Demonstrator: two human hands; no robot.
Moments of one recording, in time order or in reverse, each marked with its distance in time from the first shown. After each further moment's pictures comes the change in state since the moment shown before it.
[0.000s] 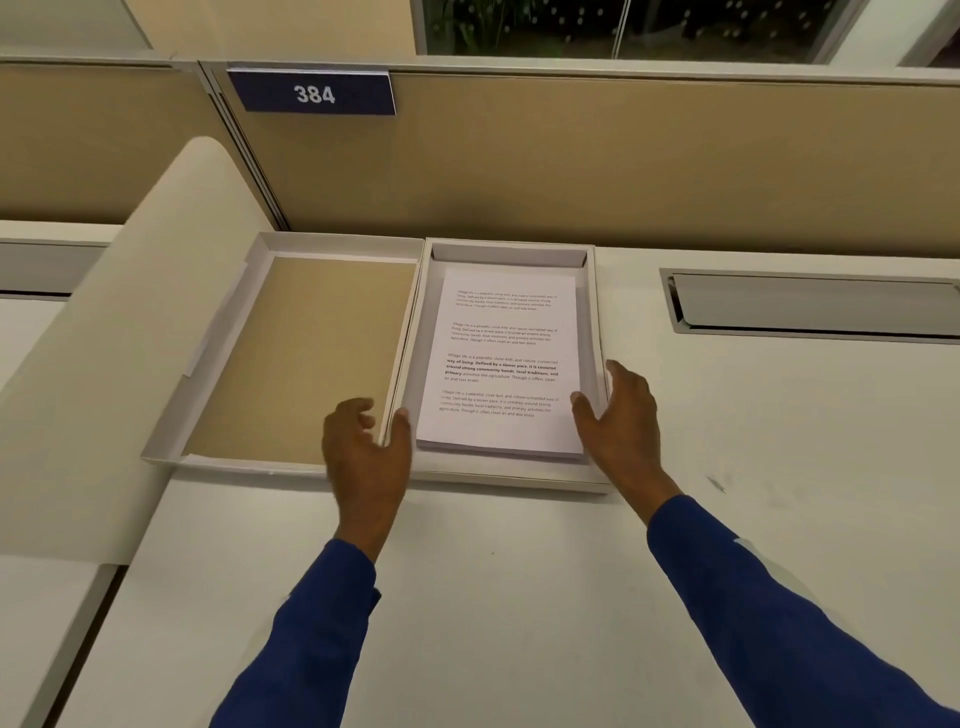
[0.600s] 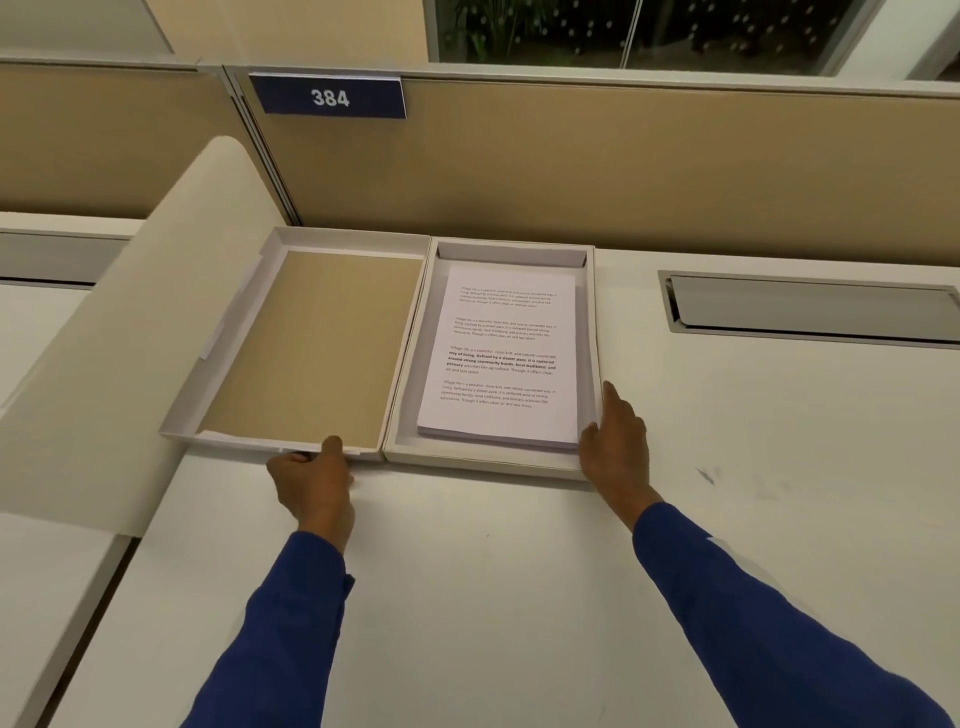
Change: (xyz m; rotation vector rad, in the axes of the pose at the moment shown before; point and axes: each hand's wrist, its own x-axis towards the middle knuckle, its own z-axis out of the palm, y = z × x) left_hand 0.011 -0.045 -0.031 -0.373 0.264 -0.650; right_hand -0.021 0.025 0.011 -0.095 -0.102 0.057
